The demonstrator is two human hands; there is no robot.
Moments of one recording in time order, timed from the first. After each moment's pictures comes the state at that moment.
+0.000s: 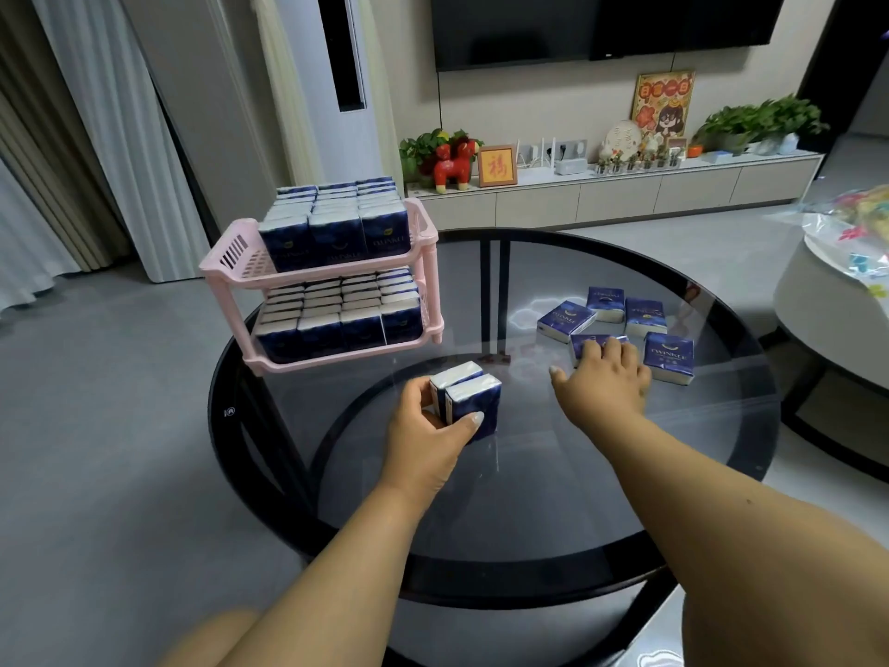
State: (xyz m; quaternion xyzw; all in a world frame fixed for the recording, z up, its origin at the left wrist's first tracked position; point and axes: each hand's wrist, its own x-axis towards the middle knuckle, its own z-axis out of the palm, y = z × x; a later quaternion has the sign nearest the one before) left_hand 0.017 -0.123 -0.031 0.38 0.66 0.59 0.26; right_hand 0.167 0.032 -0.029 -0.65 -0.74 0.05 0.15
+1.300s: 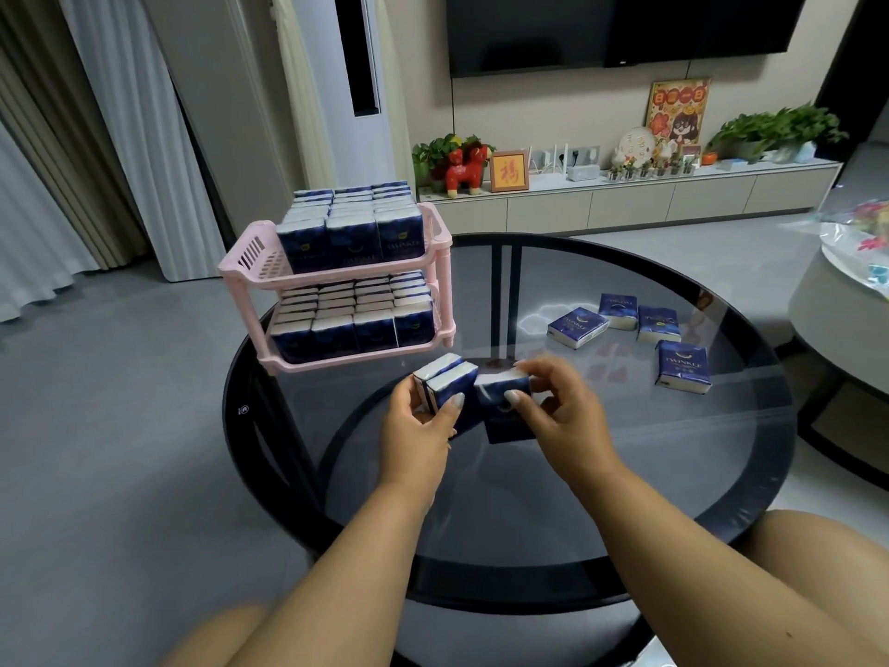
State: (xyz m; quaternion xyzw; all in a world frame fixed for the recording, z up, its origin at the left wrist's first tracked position) left_hand 0.011 -0.125 -0.028 0.30 0.63 0.66 0.27; right_hand 0.152 -0.046 -0.019 -0.33 -0.75 0.36 0.45
